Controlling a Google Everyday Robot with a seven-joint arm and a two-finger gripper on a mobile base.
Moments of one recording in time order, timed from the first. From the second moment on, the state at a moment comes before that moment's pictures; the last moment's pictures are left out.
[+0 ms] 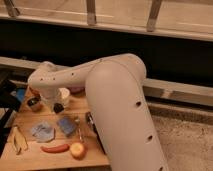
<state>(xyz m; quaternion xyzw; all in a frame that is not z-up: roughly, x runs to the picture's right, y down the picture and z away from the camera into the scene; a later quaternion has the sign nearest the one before) -0.259 0.086 0.789 -0.29 0.08 0.44 0.85</state>
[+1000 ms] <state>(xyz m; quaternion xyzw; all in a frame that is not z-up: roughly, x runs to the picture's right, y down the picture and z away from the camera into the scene) -0.326 0.122 0.782 -0.34 0.00 0.38 0.86</state>
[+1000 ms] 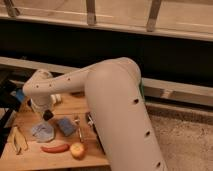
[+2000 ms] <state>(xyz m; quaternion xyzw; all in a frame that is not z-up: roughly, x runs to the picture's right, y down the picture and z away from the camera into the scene) -0.262 0.134 0.840 -0.34 0.09 0.40 0.85</state>
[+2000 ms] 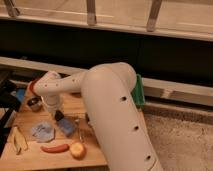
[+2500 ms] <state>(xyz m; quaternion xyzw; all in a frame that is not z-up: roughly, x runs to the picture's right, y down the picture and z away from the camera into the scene) -0.228 0.081 0.860 -0.30 0.11 0.42 0.85</state>
